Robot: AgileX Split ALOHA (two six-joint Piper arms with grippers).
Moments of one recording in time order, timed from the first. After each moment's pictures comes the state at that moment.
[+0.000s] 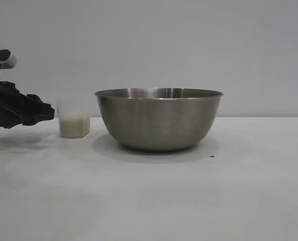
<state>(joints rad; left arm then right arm) -0.03 2.30 -0.95 0.36 -1.08 -0.16 0.05 -0.02 -0.49 0.08 1.14 -0.04</state>
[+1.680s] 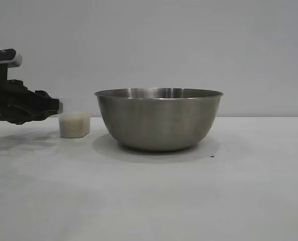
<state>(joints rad) -0.05 2.34 -1.02 0.36 -1.13 -0.20 0.05 -0.02 -0.49 0.08 1.14 -0.04</state>
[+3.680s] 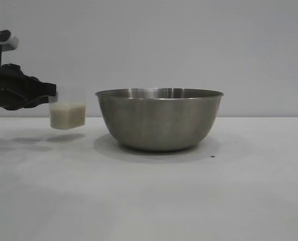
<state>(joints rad) -0.05 2.19 -0.89 0.44 -1.13 -0.22 0.05 -0.02 -0.49 0.08 1.14 -0.04</state>
